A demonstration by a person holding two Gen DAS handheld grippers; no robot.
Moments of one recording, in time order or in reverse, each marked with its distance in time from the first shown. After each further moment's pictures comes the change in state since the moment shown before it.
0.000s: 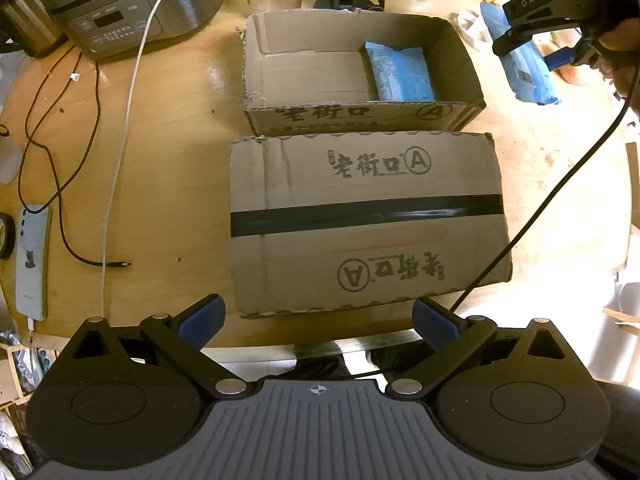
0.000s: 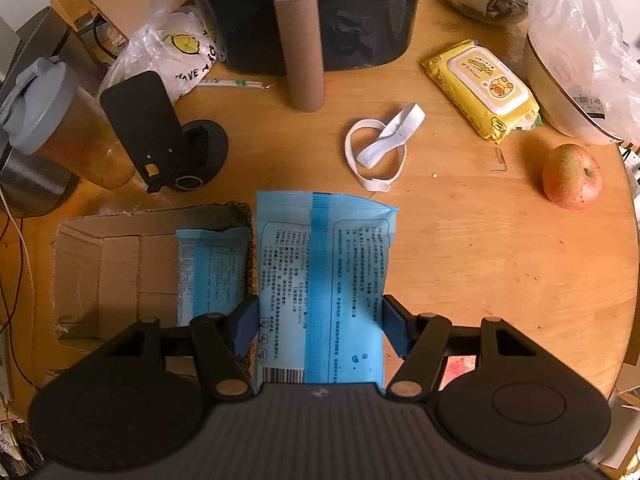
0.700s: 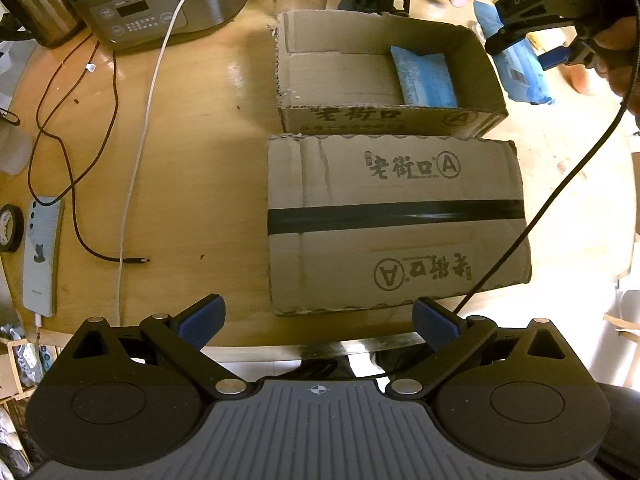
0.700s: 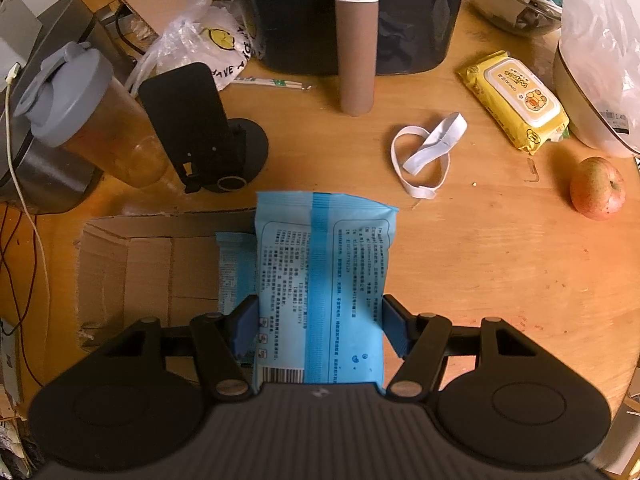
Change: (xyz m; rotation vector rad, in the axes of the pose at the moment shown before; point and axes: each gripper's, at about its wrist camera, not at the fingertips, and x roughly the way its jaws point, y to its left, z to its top) left arm -0.002 0.026 -0.002 -0.024 -0.004 -0.001; right arm 0.004 0.037 0.002 -0.018 -0.005 0.017
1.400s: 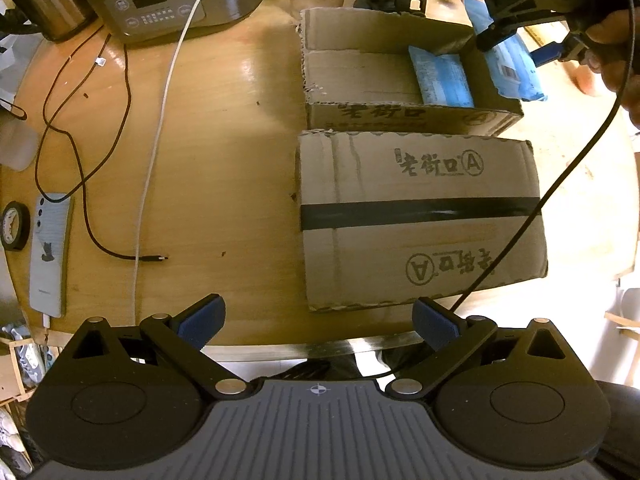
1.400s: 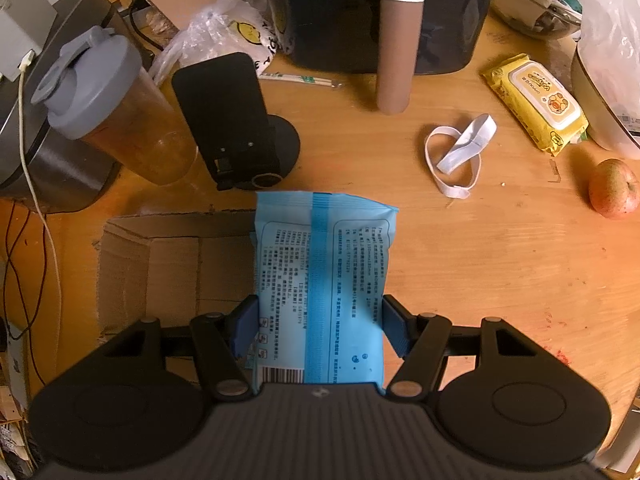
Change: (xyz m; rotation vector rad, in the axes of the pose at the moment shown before) left arm 0.000 0.024 -0.002 0.004 0.005 -0.003; right arm 0.006 0.035 -0.001 -0.001 -0.001 0.009
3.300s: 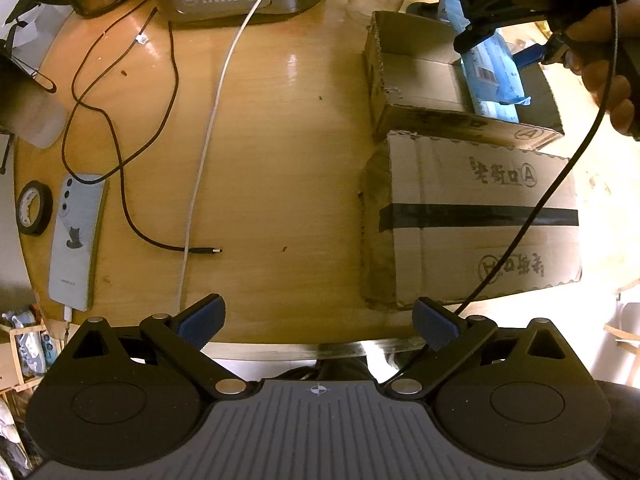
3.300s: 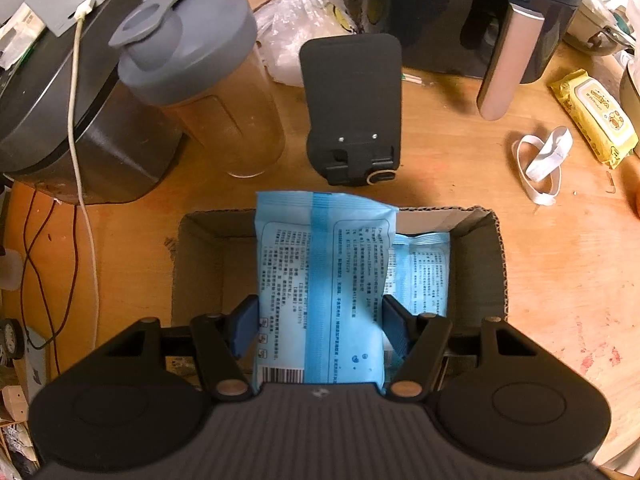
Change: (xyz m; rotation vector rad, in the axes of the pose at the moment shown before) left arm 0.000 0.063 -0.003 -0.051 -0.002 -0.005; right arm 0.020 0.091 0.002 -0.023 0.006 0.024
